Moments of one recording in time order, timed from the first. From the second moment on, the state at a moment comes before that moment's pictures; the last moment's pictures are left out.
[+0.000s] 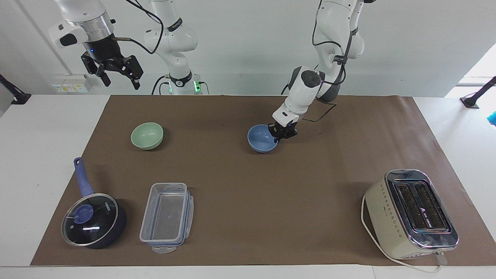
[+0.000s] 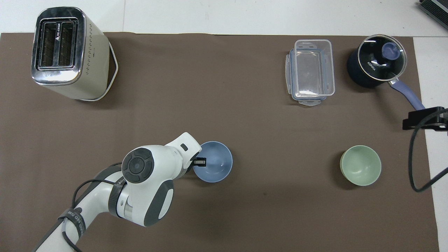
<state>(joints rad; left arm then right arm) -0.60 0.09 -0.03 -2.31 -0.32 2.55 -0.29 0.03 -0.10 -0.05 -1.56 -0.01 1.49 0.14</state>
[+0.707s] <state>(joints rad) -0.48 0.03 0.01 -2.07 -0.29 2.16 -0.25 0.03 -0.10 -0.05 -1.56 -0.01 1.49 0.14</state>
